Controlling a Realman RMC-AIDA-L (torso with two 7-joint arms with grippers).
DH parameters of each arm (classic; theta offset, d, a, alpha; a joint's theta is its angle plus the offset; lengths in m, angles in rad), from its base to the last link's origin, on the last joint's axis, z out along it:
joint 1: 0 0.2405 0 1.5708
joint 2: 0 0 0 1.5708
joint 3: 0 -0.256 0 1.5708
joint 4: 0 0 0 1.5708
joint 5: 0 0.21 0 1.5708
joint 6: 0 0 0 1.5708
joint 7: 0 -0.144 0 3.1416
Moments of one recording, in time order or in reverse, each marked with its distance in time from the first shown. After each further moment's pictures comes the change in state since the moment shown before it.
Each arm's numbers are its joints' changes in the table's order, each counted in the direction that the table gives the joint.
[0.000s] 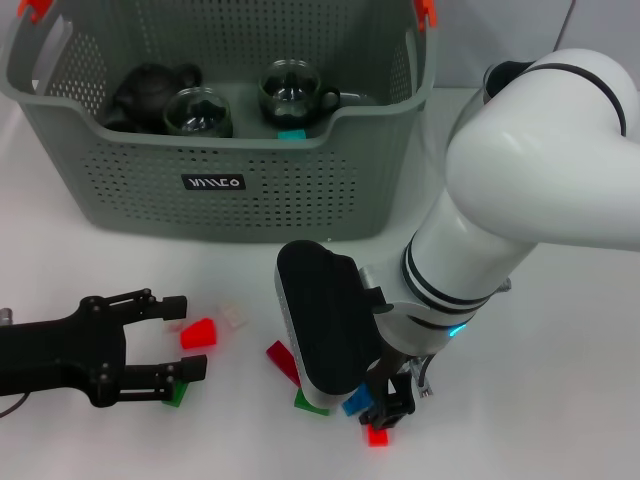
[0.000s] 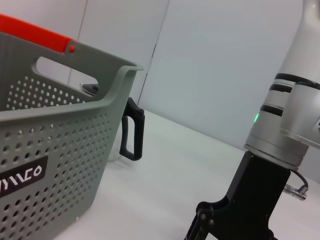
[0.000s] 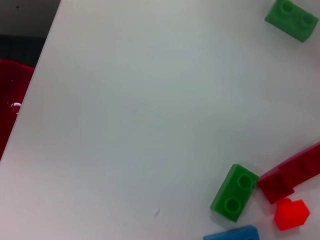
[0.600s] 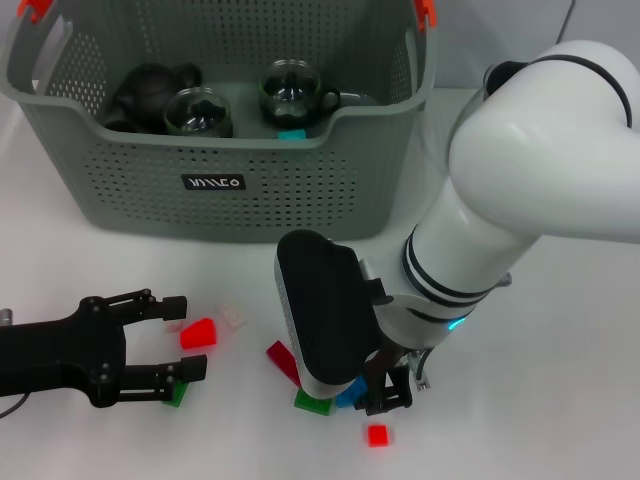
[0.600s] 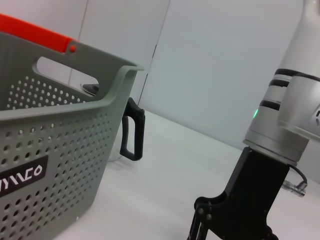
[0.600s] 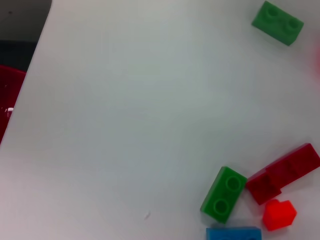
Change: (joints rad) left arm 0.001 0.001 0.002 0.000 0.000 0.001 0.000; right arm 0.000 0.007 -0.007 -0.013 0.001 -0.002 -0.016
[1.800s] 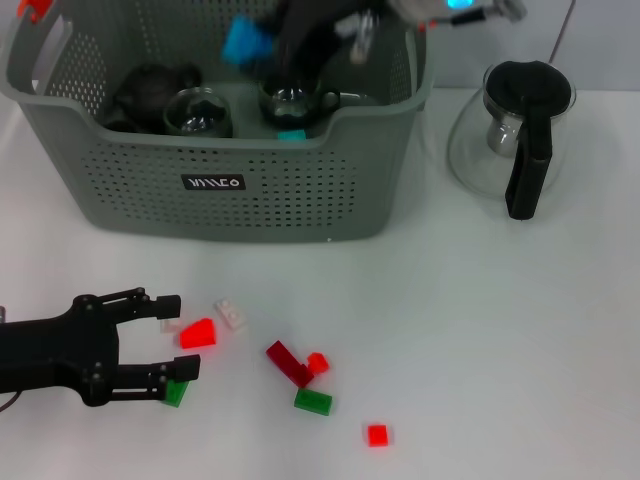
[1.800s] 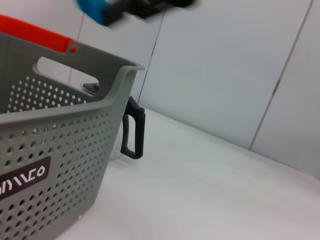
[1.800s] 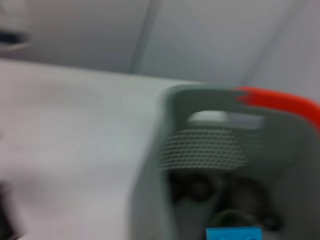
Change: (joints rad) left arm -0.002 -0.011 0.000 -0.006 0.004 -0.008 -0.001; right arm 0.060 0.017 -0.697 -0.233 -0.013 -0.031 -0.062
